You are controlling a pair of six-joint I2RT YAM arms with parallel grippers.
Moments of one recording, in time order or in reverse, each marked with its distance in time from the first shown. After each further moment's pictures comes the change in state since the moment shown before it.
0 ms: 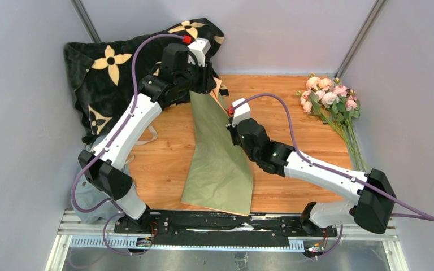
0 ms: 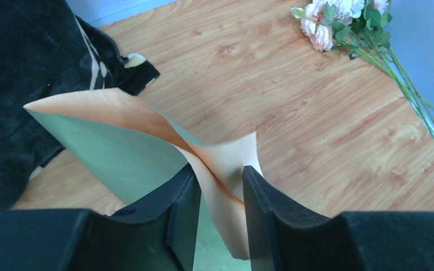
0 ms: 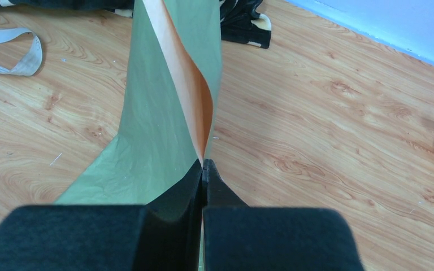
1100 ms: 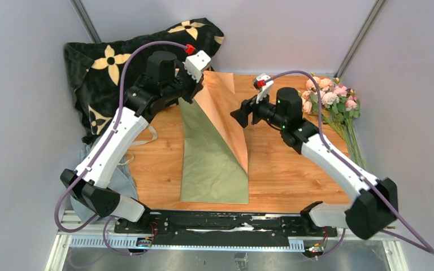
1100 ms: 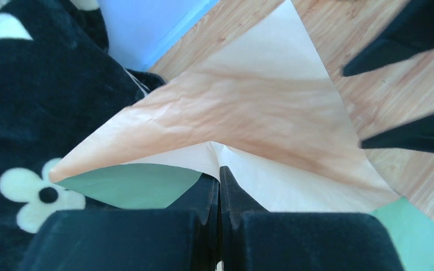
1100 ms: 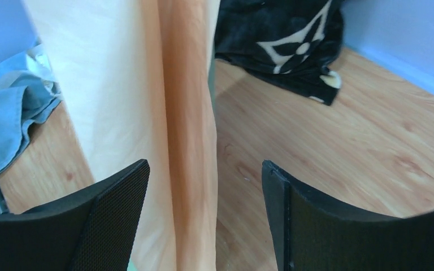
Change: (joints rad) left arm -0.002 -0.177 -0.133 0.001 0.042 0.443; right arm -0.434 -0.087 0.044 0.017 -0.809 -0.032
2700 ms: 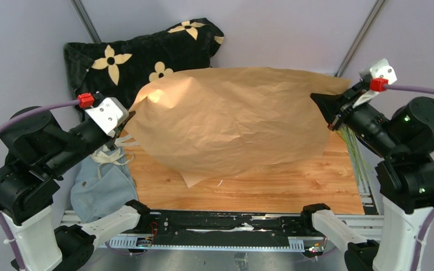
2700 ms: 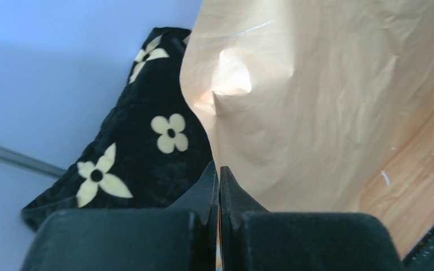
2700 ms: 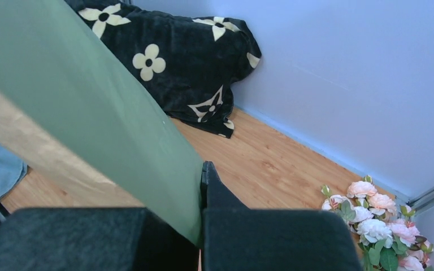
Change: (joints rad) left arm 0.016 -0.483 0.336 -0.583 -0.087 0.241; right arm -0.376 -0.247 0.785 -0.844 -0.190 -0.128
